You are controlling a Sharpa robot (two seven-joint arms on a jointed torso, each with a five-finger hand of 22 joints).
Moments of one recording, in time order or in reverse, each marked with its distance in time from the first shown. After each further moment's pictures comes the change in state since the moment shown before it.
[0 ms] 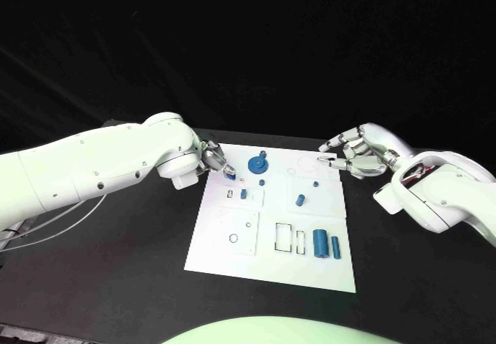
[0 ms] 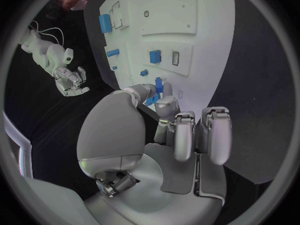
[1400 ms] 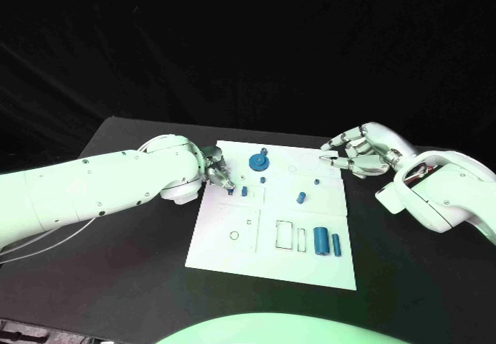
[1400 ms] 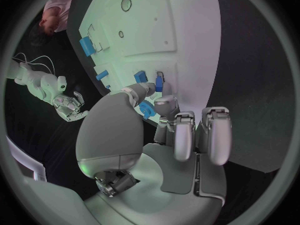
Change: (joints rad) left arm -0.086 -0.031 -0.003 0.086 -0.235 -0.047 0.019; left_hand -0.020 -0.020 0.001 -0.058 -0.005 0.007 -0.007 0.021 0.019 0.013 -0.009 -0.031 -0.035 -0.002 -0.002 0.000 0.000 0.000 0.000 0.000 0.000 0.000; right arm -0.005 -0.003 0.000 0.000 0.001 0.002 0.001; right_hand -0.004 0.004 -0.003 0.003 0.004 0.000 0.000 0.000 0.001 0.000 0.000 0.000 0.000 0.000 0.000 0.000 0.000 0.000 0.000 0.000 -0.006 -0.002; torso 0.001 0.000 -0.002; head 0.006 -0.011
